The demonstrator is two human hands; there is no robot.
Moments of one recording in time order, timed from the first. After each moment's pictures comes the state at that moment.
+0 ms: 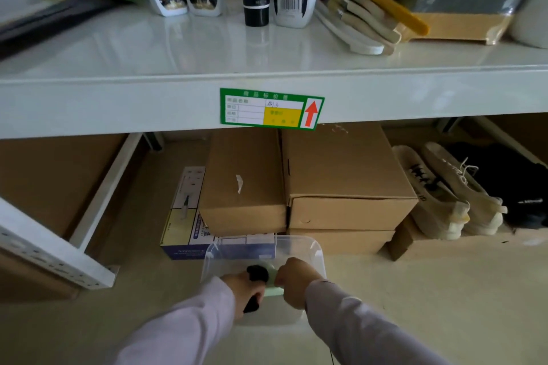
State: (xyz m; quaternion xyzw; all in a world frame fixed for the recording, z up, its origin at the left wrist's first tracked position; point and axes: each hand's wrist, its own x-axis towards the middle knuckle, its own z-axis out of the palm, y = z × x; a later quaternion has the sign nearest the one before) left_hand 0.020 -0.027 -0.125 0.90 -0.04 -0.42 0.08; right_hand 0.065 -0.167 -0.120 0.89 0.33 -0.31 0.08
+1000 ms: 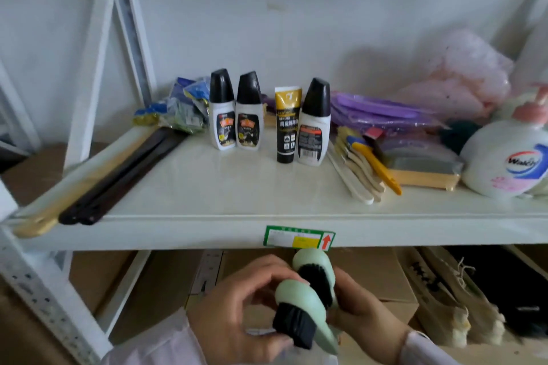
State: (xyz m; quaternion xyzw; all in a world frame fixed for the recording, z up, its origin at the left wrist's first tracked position) left_hand -0.025 -0.012 0.150 0.80 -0.15 0.06 0.57; right_hand 0.066 -0.218 0.102 0.75 0.26 -0.25 -0.56
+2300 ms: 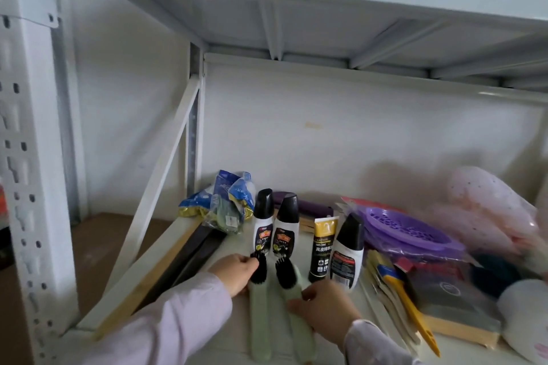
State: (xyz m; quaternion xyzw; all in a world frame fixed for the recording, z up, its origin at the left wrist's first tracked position) left_hand 0.097 0.098 0.259 0.86 0.25 0.03 0.45; right_hand 0.137 -0.079 0.257 0.93 0.19 -0.11 -0.30
